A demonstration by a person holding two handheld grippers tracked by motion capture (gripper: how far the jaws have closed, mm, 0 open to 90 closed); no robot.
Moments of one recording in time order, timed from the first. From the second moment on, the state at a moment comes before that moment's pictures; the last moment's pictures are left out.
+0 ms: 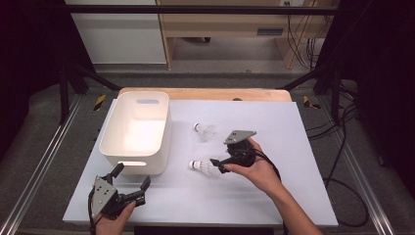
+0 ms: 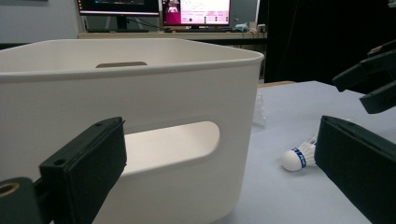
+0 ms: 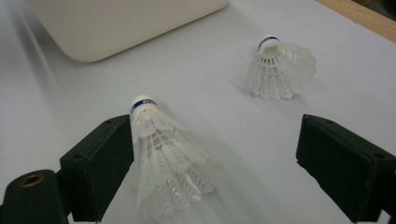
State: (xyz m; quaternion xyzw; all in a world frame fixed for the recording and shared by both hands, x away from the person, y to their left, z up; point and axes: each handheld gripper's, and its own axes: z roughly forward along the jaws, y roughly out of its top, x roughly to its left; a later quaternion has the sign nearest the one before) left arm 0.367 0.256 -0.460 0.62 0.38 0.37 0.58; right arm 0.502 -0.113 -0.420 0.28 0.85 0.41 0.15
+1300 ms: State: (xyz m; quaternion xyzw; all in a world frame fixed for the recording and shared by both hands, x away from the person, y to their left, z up) left arm 0.368 0.254 -0.460 0.62 0.38 0.36 0.58; right arm 0.598 -0.052 -0.465 0.36 0.84 0.38 0.11
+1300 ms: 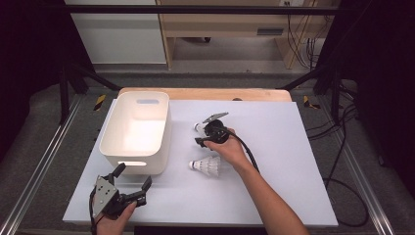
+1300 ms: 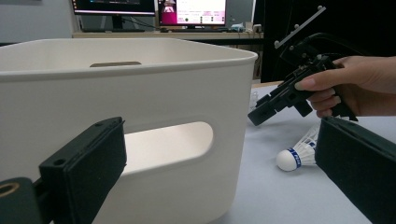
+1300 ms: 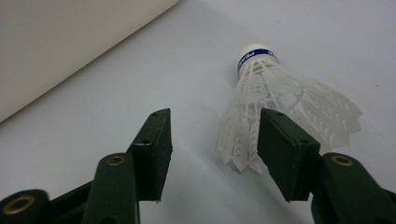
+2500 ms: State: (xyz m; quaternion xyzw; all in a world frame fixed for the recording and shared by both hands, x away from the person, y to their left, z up) left arm 0.368 0.255 -0.461 0.62 0.38 0.36 0.58; right arm 0.554 -0.113 -0.438 0.34 0.84 0.38 0.17
